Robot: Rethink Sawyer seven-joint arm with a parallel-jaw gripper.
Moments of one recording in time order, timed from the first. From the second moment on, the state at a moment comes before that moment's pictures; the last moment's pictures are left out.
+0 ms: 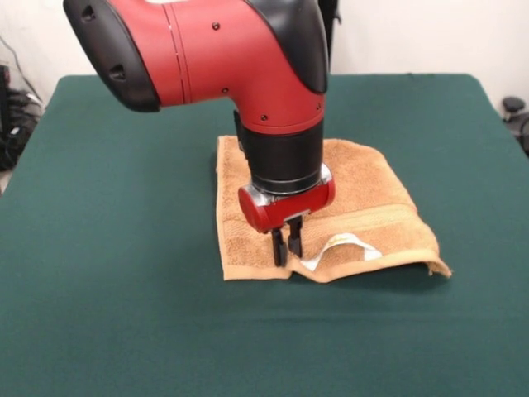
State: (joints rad) arm -0.60 -0.31 0.70 1.35 -0.87 0.72 1.57
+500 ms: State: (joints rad) arm -0.62 -0.29 0.74 1.31 -0.87 0.73 1.45
